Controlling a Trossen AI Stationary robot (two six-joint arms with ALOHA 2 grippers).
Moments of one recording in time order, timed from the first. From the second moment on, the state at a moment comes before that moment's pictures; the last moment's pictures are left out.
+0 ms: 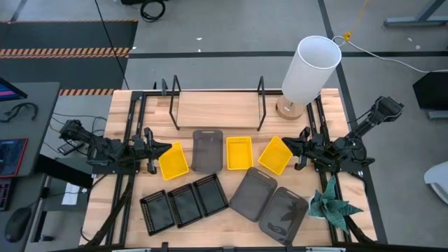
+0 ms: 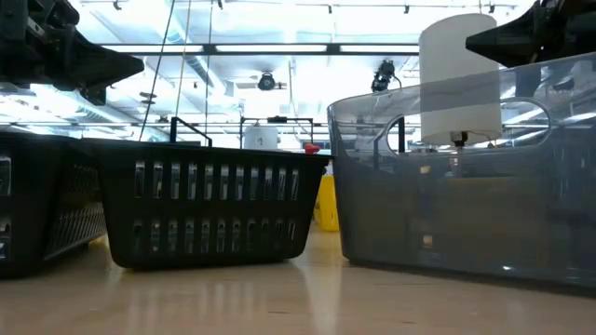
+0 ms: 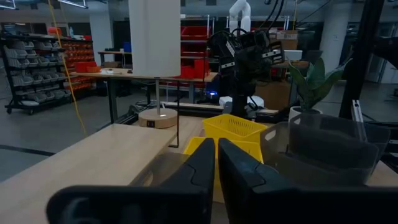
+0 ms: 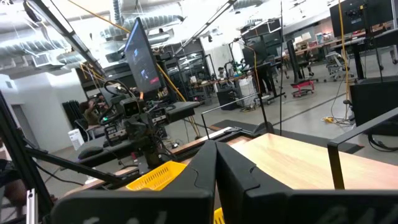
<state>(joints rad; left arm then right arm) -0.46 0.05 0.01 0.14 -0.70 0.01 0.61 0.64 0.01 1.00 0.97 0.00</state>
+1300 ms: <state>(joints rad) -0.46 0.05 0.01 0.14 -0.70 0.01 0.61 0.64 0.01 1.00 0.97 0.00</state>
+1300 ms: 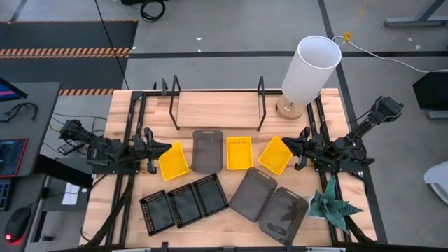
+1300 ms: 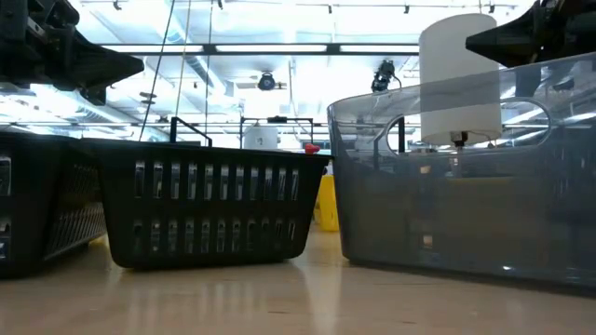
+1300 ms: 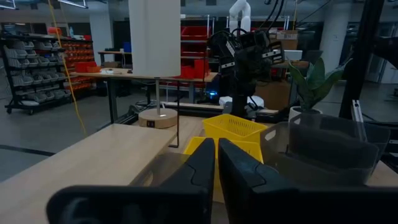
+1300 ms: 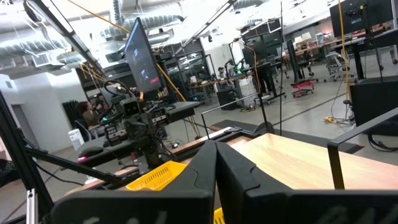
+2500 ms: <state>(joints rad) -0.46 0.05 0.01 0.14 -0.70 0.01 0.61 0.64 0.01 1.00 0.97 0.00</state>
